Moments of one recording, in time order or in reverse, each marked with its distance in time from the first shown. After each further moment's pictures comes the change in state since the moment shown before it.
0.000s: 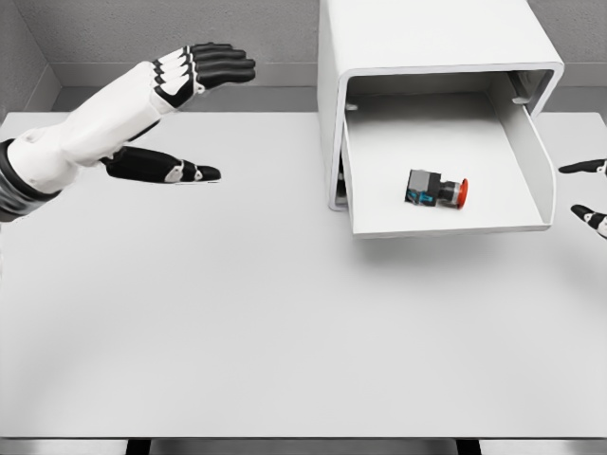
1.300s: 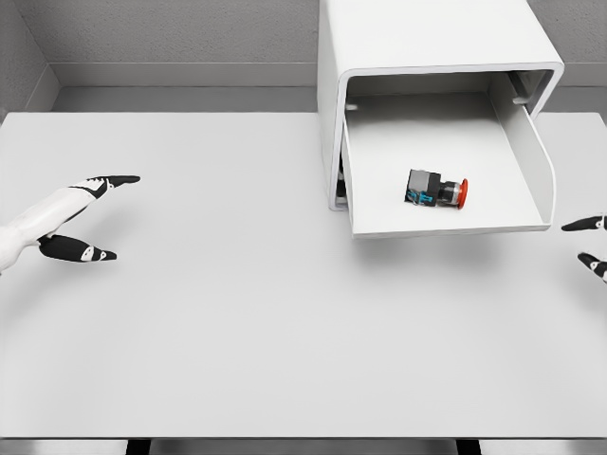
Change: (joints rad) left arm 0.177 0.088 0.122 0.459 -0.226 -0.001 0.000; right arm 0.156 -0.019 -0.022 0.034 0.001 0.000 -0.006
